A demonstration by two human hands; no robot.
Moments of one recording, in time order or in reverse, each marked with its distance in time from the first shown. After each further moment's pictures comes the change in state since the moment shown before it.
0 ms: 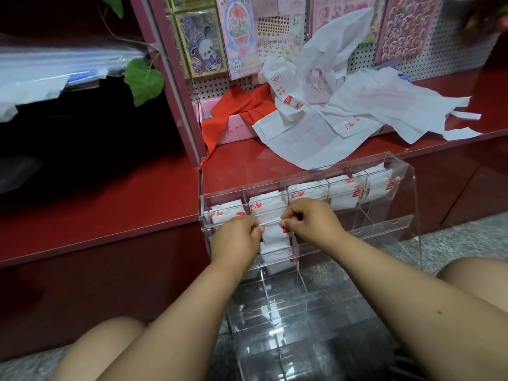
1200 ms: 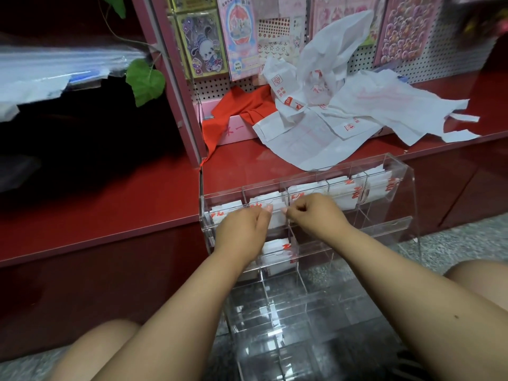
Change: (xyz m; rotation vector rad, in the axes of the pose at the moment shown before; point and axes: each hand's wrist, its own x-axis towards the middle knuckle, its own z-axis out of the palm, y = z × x) left_hand 0.002 0.018 -0.023 -0.127 -0.052 0.095; right_hand 0.006 -0.011 -0.015 -0.093 -0.005 0.126
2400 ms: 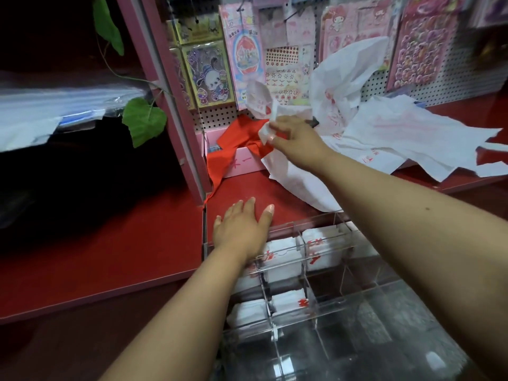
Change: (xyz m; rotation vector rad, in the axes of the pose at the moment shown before) left_hand 0.110 -0.020 -0.007 0.174 -0.065 -0.134; right_hand 0.178 -0.069 -0.068 0.142 0.224 -0.356
